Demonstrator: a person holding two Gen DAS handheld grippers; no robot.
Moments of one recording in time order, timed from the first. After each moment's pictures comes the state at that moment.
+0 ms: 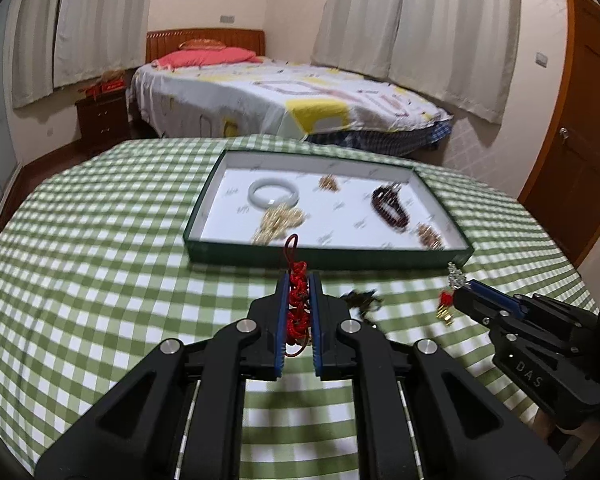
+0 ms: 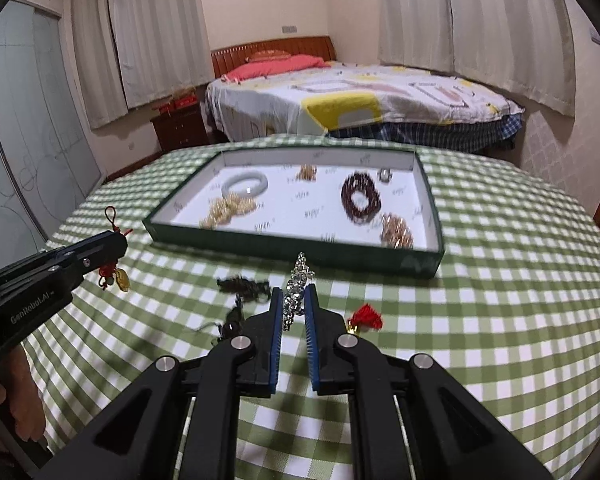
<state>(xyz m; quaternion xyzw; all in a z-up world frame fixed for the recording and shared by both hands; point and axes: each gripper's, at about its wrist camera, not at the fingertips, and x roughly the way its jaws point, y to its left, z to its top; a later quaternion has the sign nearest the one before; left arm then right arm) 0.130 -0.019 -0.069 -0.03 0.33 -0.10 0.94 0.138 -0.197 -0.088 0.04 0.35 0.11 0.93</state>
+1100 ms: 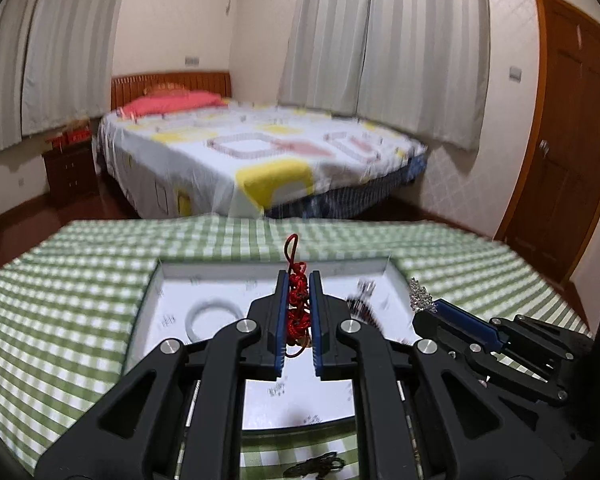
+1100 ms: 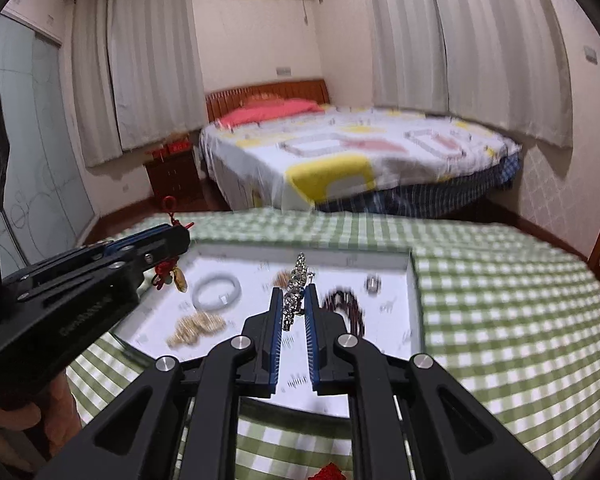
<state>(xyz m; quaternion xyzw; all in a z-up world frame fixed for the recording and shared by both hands) 0.248 -0.081 -0.043 0.00 0.27 -0.14 0.95 0.230 -0.213 -0.063 0.04 0.29 0.10 0.95</state>
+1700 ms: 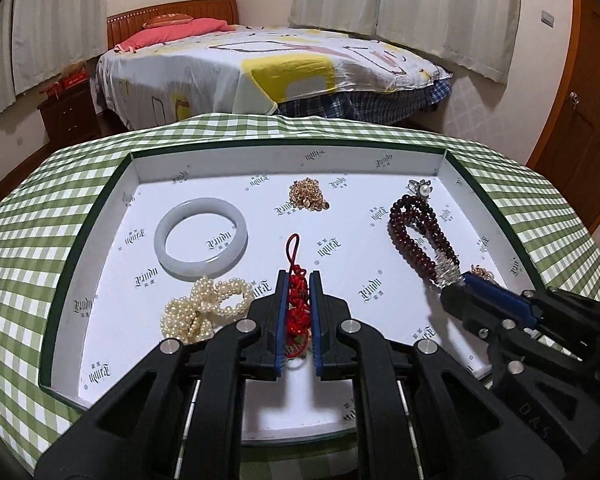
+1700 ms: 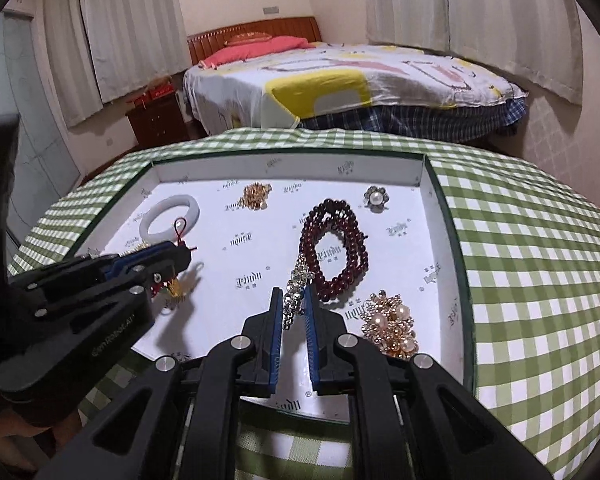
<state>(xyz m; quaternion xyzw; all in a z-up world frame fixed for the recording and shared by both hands) 0.293 -0.085 -0.132 0.02 0.39 -0.12 0.91 0.270 -0.215 -0.128 0.04 0.40 0.09 0.91</state>
